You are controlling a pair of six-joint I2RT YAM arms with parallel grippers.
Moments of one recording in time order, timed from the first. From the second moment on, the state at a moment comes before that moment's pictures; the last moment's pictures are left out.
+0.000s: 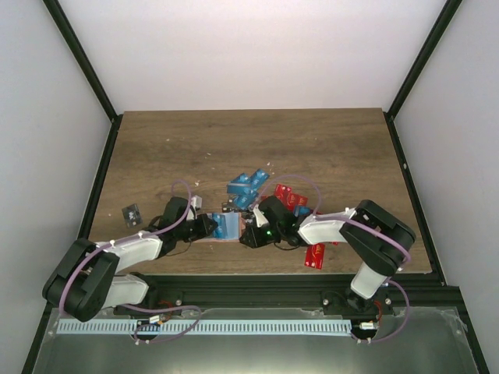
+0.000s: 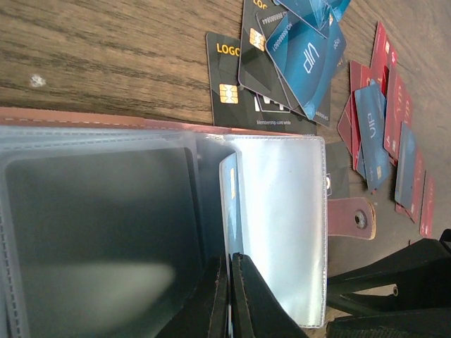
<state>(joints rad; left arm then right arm) -0.47 1.27 0.31 0.18 0.36 -0.79 0.86 1.67 0.66 0.16 -0.41 0.57</state>
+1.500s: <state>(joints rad) -0.43 1.32 0.33 0.20 0.44 -0.68 0.86 1.75 0.81 0.05 -0.25 0.59</state>
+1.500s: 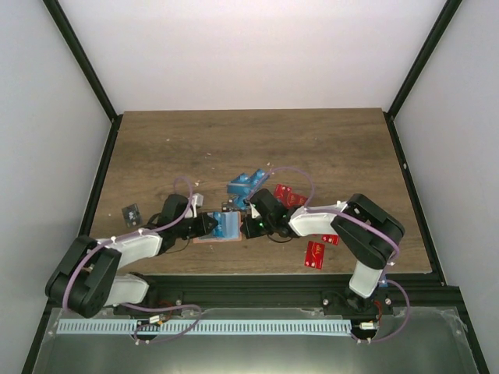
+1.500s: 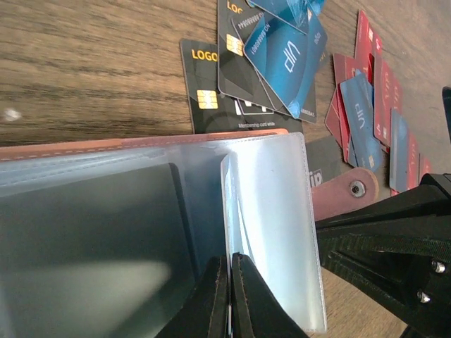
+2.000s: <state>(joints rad) -0.43 1.25 0.31 0.19 0.36 -0.70 0.86 1.73 0.80 0.03 -0.26 0.57</state>
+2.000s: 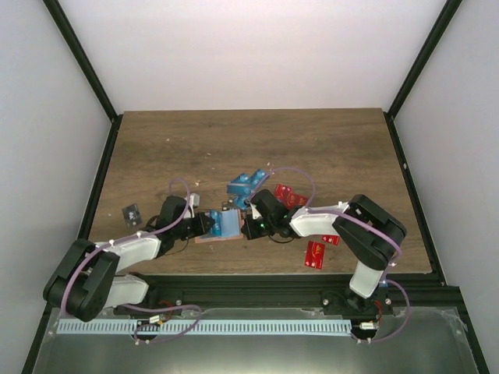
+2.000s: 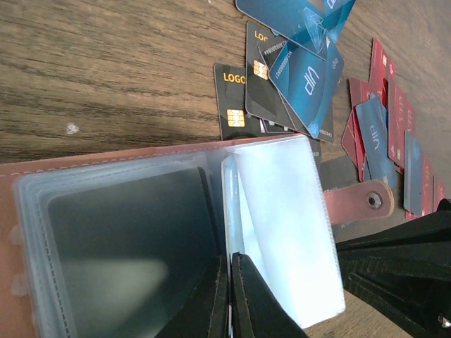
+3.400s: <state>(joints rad) -0.35 1.50 0.21 0.64 0.57 -1.02 0.85 1.78 0.80 0.11 -0.36 0.53</state>
